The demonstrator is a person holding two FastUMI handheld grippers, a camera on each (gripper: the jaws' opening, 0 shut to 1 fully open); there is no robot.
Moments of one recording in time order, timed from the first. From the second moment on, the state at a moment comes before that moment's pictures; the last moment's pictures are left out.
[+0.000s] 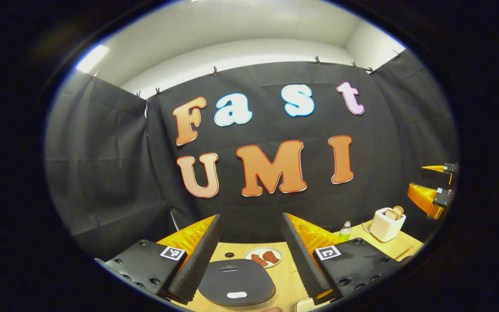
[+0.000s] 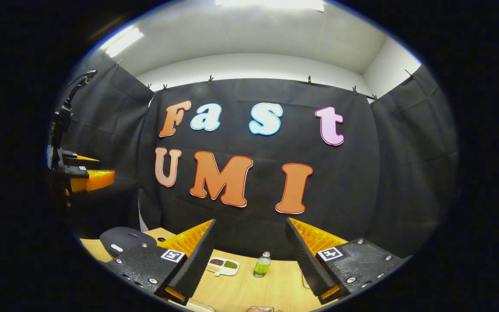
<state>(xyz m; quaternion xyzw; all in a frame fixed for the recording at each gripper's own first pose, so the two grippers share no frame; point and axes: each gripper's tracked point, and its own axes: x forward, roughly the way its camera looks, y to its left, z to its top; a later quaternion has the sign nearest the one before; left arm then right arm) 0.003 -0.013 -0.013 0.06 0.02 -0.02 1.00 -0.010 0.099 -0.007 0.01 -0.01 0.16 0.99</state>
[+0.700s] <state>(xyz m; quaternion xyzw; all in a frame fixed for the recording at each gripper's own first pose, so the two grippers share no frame) -0.030 -0.035 -0.027 0.05 -0.04 -0.04 1.00 -0.019 0.098 -0.004 0.05 -0.03 0.17 0.98</state>
